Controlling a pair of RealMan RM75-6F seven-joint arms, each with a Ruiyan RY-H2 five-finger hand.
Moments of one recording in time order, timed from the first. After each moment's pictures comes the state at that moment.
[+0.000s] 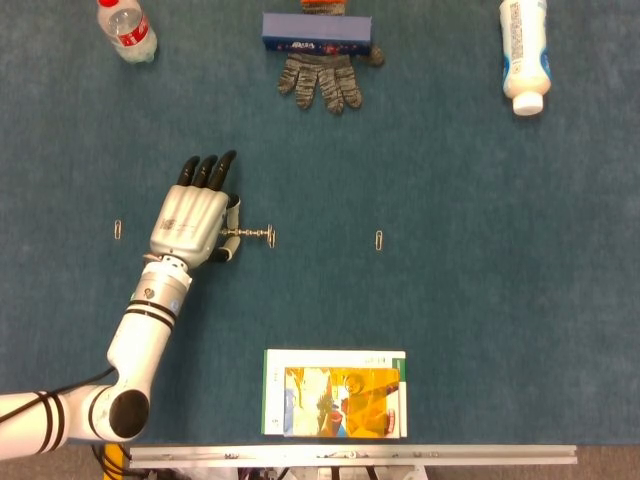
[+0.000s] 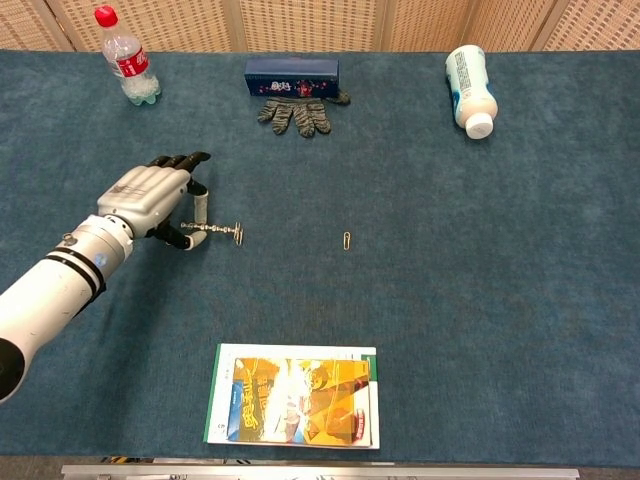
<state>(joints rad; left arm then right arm) -0.59 -1.69 -0.07 -1.48 0.98 1.11 0.55 0.23 -1.40 0.22 -1.19 -1.37 1.36 0.58</state>
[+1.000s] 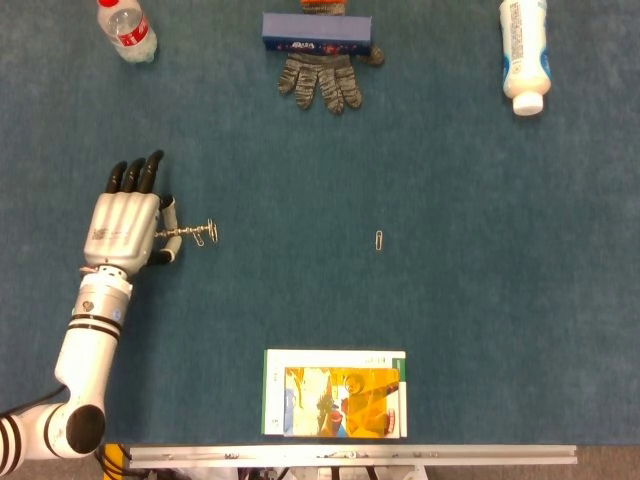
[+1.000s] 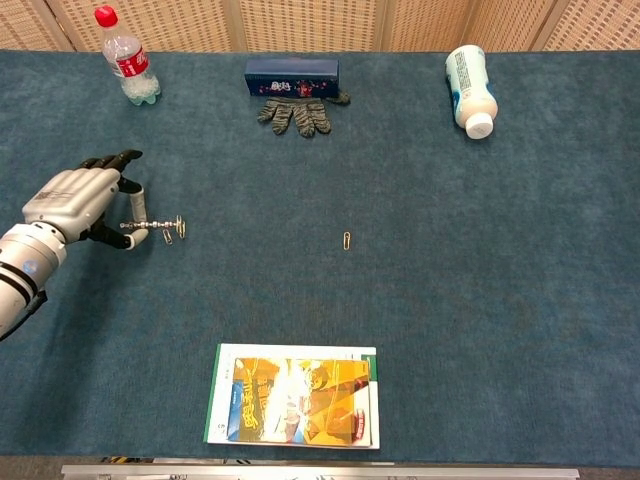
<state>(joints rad) -0.47 -1.59 -0.06 -1.48 1.02 1.16 0.45 0.24 -1.39 0.22 -1.20 -1.38 1.36 0.57</state>
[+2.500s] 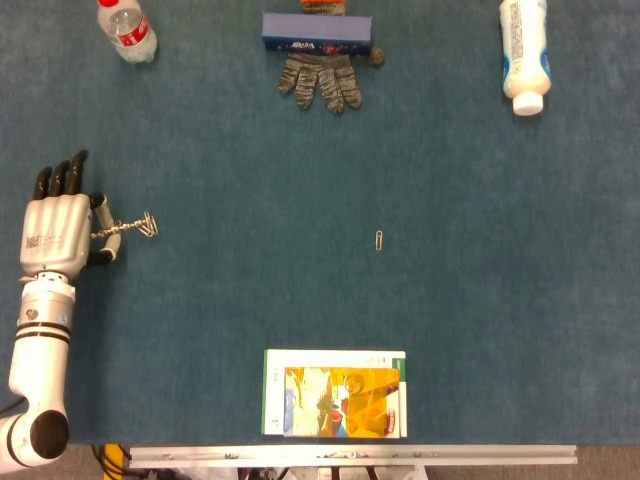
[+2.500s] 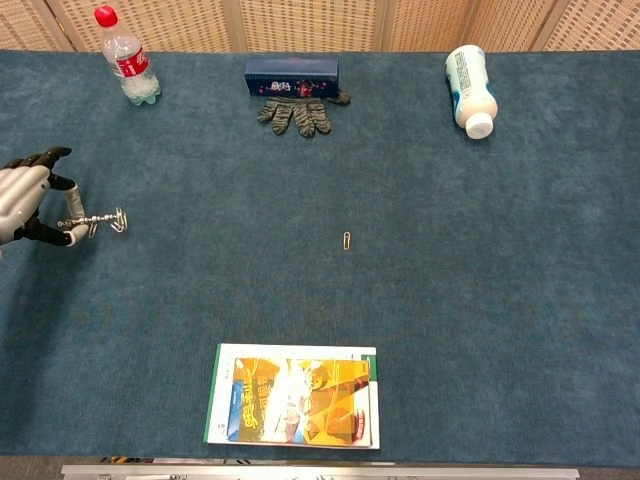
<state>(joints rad) -0.37 -1.52 -0.09 -1.45 1.00 1.18 0.40 0.24 -1.37 0.22 -1.23 -1.39 1.38 0.55</state>
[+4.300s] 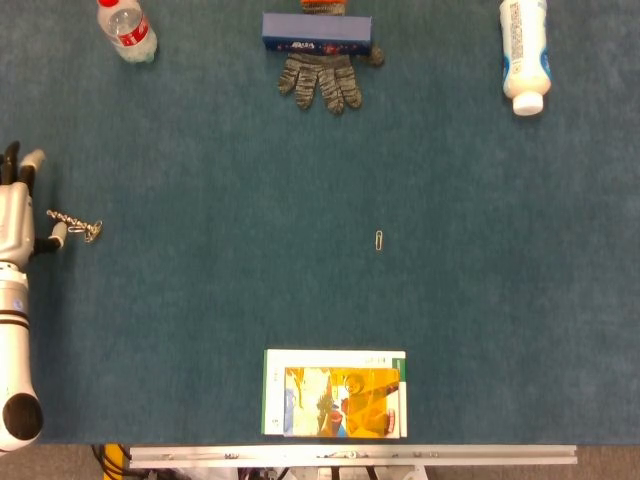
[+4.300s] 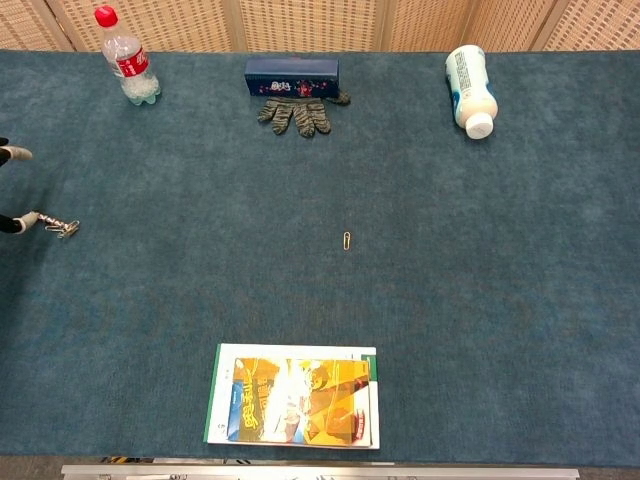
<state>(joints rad) -0.34 -1.47 -0.17 -1.37 0.93 1.15 0.34 0.23 -1.33 0.23 -1.27 -1.39 1.41 0.54</state>
